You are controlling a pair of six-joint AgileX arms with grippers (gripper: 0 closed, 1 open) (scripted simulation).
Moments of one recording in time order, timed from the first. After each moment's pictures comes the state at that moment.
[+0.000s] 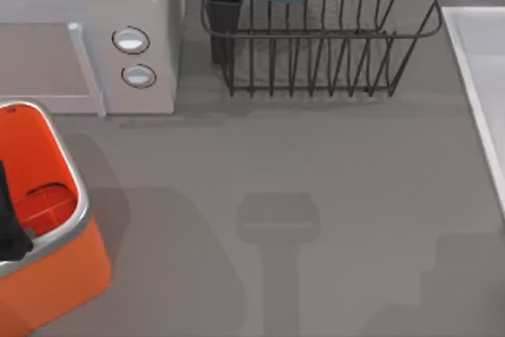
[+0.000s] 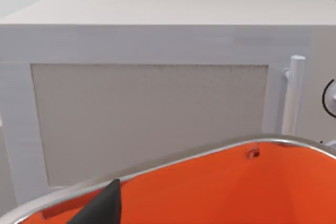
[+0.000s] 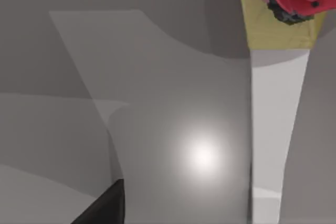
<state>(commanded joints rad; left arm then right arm) 0.00 0.00 0.00 0.00 0.00 0.00 -0.22 1.63 0.66 -0.61 -0.01 -1.91</state>
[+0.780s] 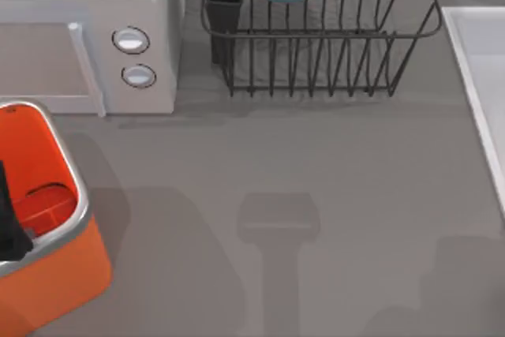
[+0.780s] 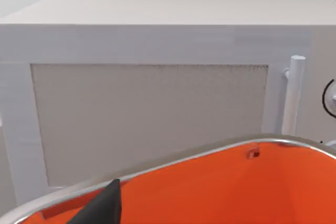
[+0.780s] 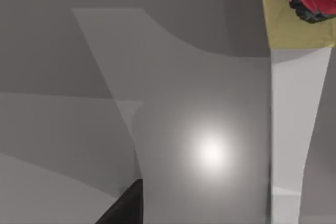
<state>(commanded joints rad) 0.00 0.00 0.00 0.00 0.00 0.00 -0.22 1.64 0.65 -0.59 -0.01 -1.91</state>
